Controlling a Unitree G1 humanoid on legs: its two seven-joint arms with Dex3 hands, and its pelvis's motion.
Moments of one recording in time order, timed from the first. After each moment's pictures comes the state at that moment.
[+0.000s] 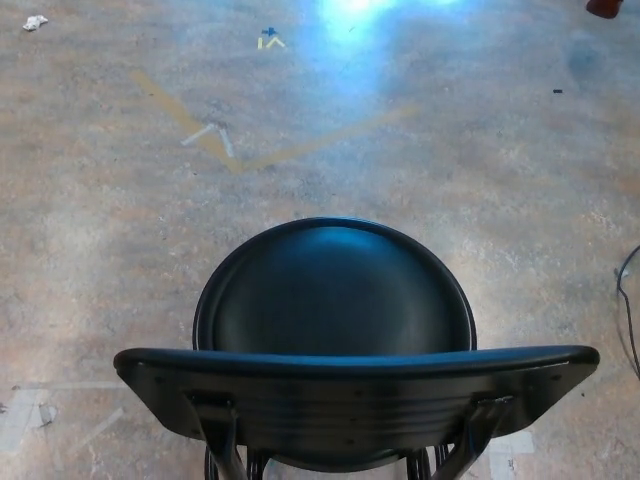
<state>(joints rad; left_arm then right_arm) 0.01 0.23 0.41 1.33 -0.09 -0.13 -0.09 -0.04 -0.33 -0.38 1.32 -0.03 -0.24 0.01</state>
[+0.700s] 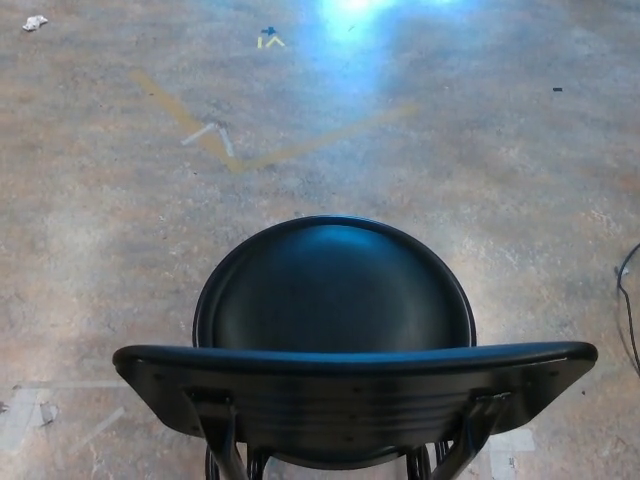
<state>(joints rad) 0.00 0.24 0.42 1.33 -0.10 -0.15 -0.10 -0.16 -0.42 -0.22 1.17 -0.05 -0.52 0.10</state>
